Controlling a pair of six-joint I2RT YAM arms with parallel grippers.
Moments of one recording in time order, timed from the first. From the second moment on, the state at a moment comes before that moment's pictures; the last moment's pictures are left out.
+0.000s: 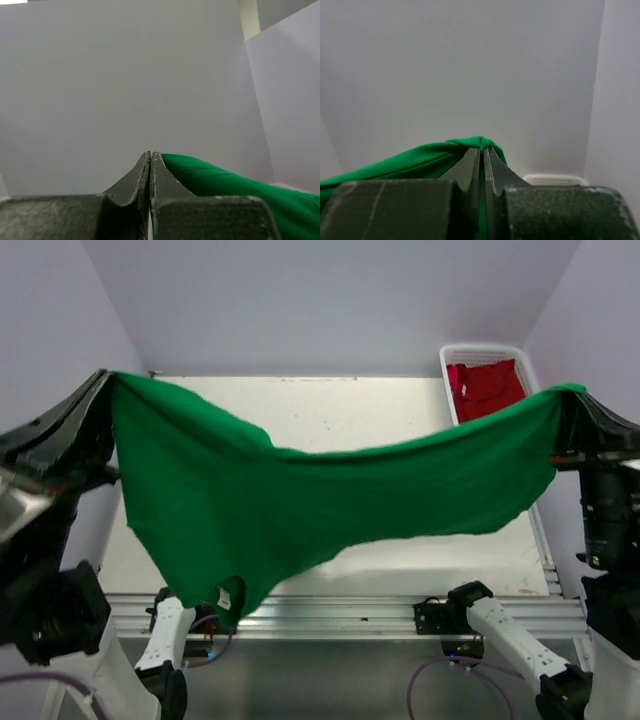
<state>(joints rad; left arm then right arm) 0.25 0.76 1.84 -0.14 0.58 -0.29 0.35 0.68 1.63 -0.41 0.24 -0.04</state>
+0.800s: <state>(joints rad) 0.02 0.75 1.67 -0.29 0.30 -0.10 0.35 0.74 1.53 -0.39 0.16 -0.04</state>
